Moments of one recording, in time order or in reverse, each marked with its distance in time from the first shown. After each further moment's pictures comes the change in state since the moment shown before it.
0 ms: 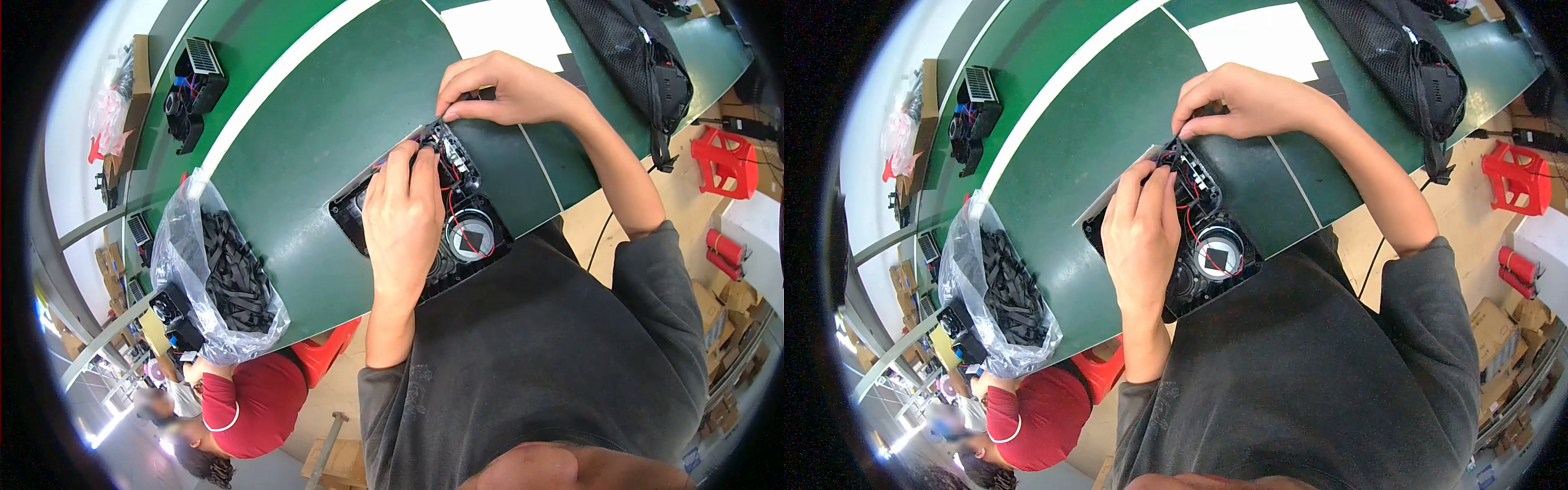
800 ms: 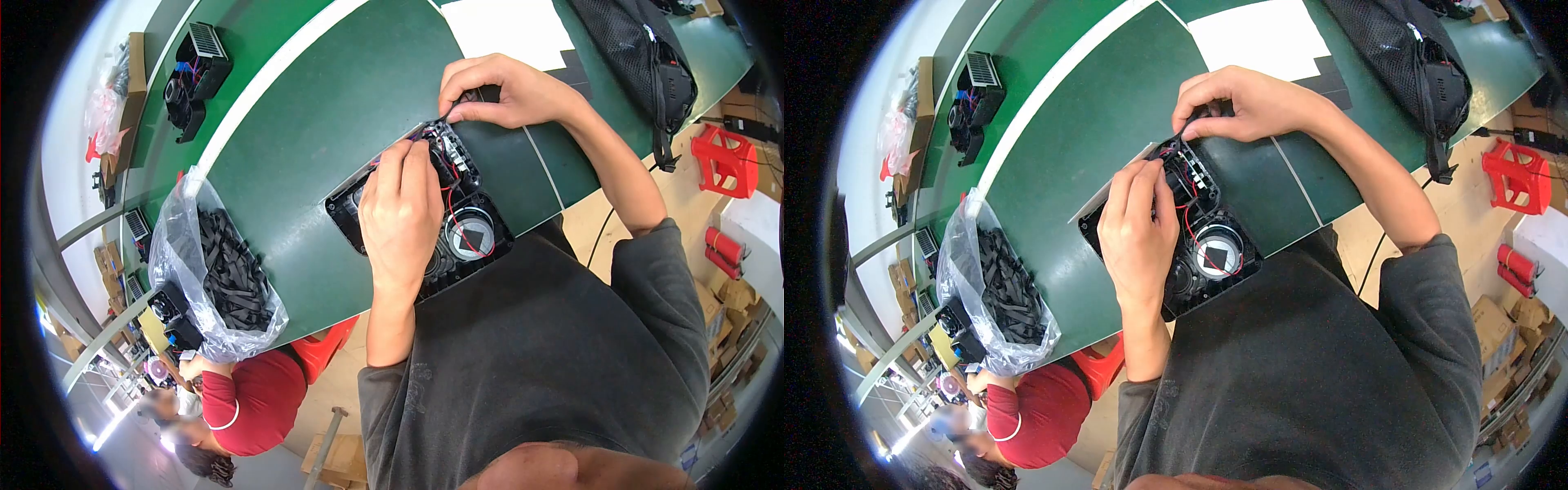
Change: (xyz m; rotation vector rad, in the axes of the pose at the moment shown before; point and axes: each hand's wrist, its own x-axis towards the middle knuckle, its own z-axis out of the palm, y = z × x) left_hand 0.001 -0.002 0.005 -0.065 0.047 -0.055; right_hand -0.005 0.014 0.007 0.068 -0.002 -0.022
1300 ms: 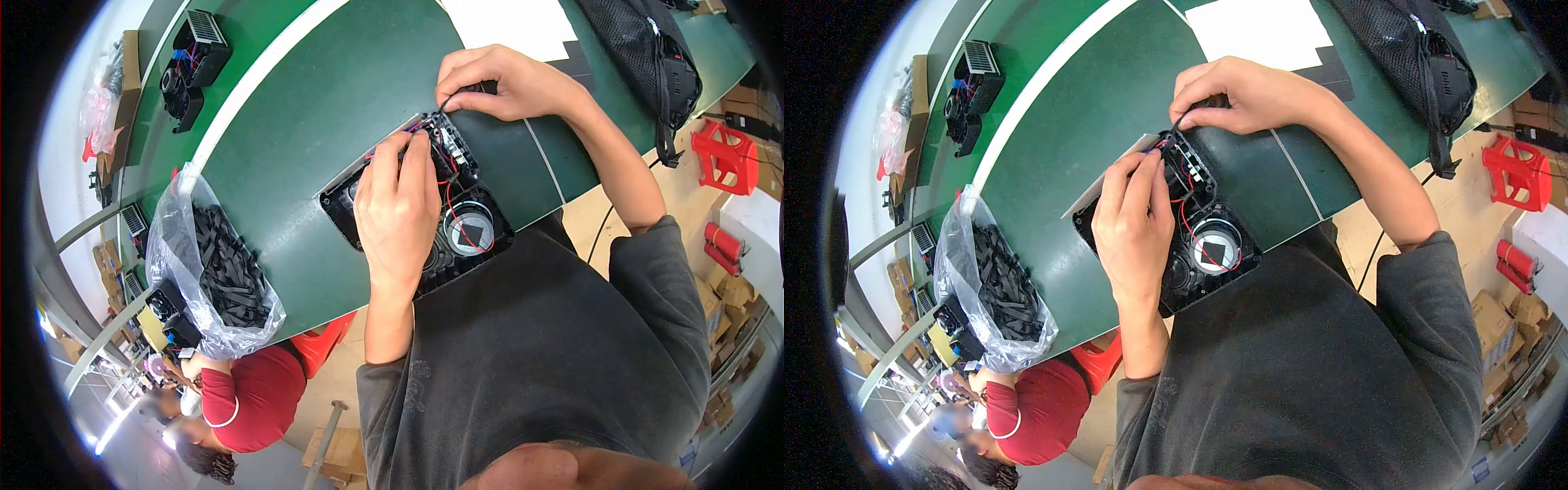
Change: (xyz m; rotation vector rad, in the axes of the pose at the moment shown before) left_hand -0.002 -0.001 0.001 0.003 -0.006 -0.013; right_hand -0.001 0.004 0.004 -0.043 0.036 -0.044
